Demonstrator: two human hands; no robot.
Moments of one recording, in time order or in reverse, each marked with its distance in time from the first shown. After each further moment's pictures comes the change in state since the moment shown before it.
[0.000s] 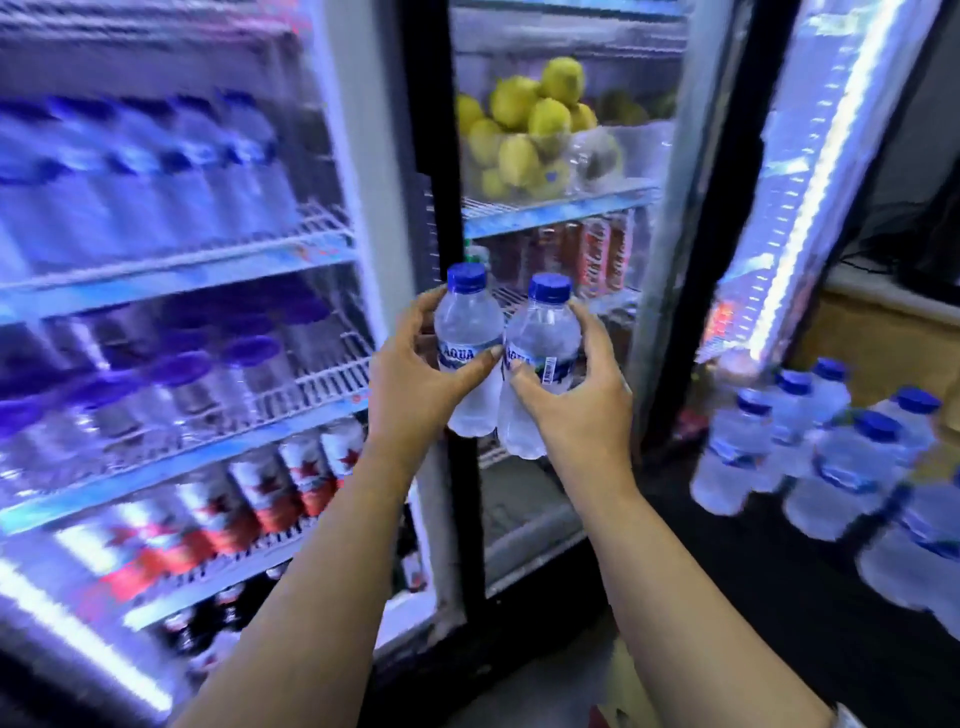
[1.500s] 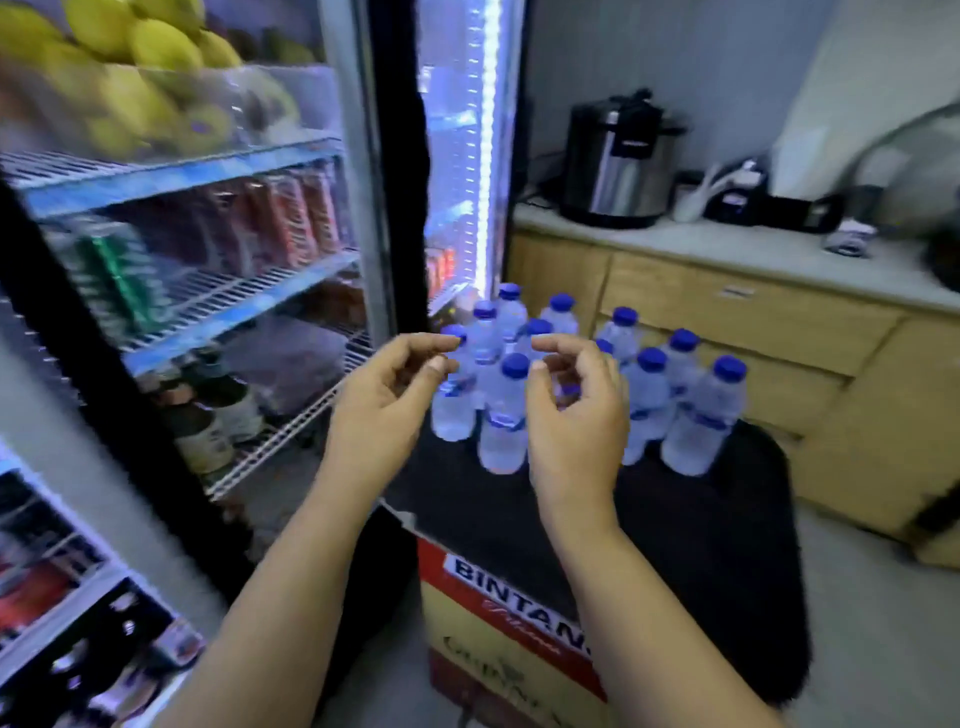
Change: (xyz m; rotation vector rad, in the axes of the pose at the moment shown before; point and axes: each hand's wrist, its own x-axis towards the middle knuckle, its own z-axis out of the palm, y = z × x) left_hand -0.079 0.040 0.172 -0.390 -0.632 0.013; right_hand -0.054 0.019 -0.180 -0.462 0.703 0.024
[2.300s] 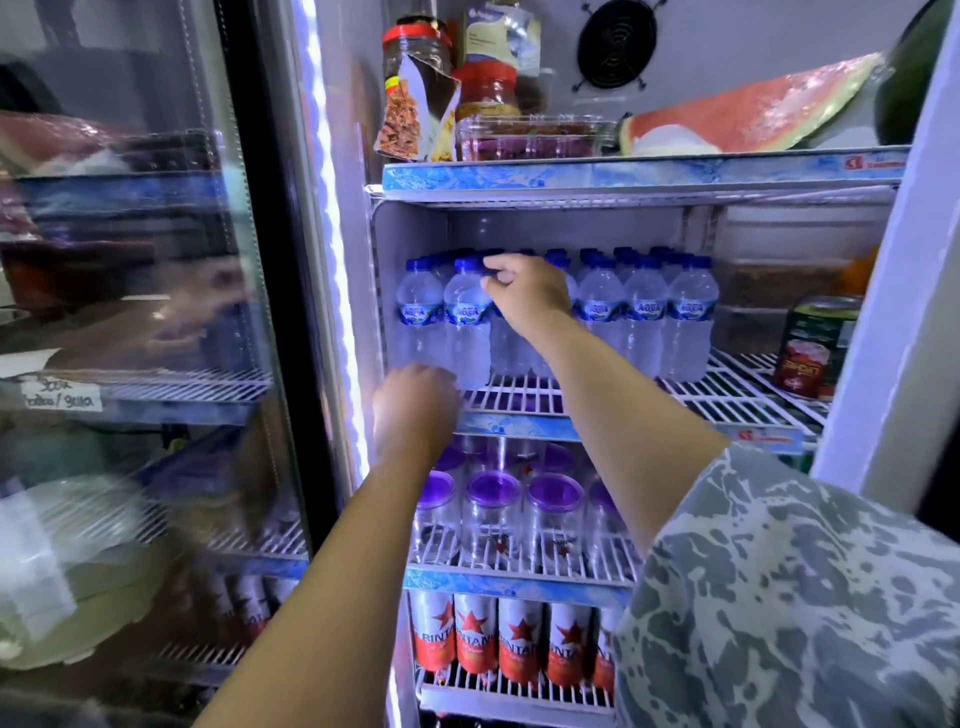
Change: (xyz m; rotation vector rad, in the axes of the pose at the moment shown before) left_hand -0.174 0.113 -0.553 1.493 1.129 -0.537; right_hand -0.246 -0.474 0.408 0.523 -1.321 -0.561
